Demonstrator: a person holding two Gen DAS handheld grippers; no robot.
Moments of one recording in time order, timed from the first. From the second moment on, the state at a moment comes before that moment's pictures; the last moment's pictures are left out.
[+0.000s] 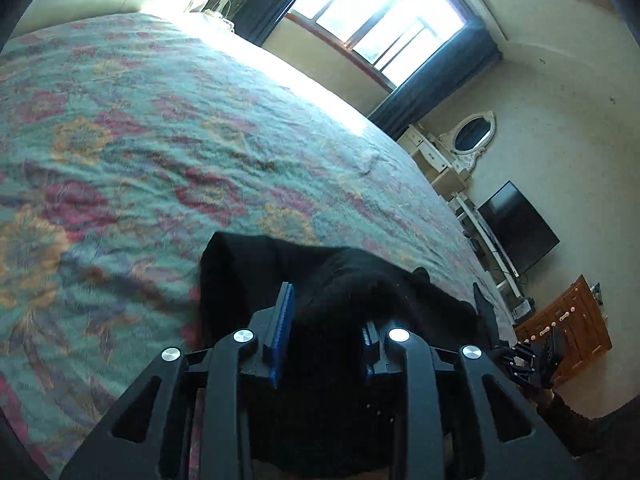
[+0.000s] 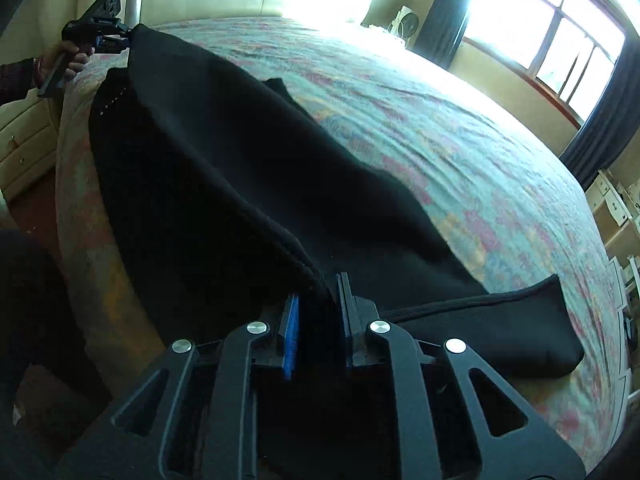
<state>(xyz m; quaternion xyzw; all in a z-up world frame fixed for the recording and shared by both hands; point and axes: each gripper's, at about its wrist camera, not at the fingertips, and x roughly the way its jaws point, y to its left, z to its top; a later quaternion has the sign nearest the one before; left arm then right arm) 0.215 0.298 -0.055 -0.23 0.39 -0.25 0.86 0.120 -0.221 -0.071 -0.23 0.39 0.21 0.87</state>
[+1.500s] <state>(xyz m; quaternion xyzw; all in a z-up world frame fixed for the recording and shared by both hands) 0.191 0.253 -0.101 -0.46 0.37 0.01 0.81 0.113 -0.307 -0.104 0.45 0.37 0.05 0.81</state>
